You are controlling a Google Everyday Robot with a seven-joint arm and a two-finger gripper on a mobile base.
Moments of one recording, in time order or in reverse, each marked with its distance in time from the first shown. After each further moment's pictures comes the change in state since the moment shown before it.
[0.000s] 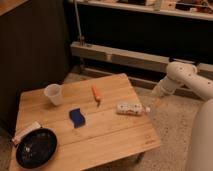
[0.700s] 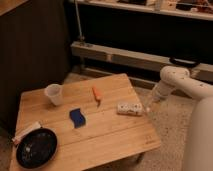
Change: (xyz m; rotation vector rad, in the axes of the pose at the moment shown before) arm -0.009 0.023 0.031 -0.056 0.051 -0.039
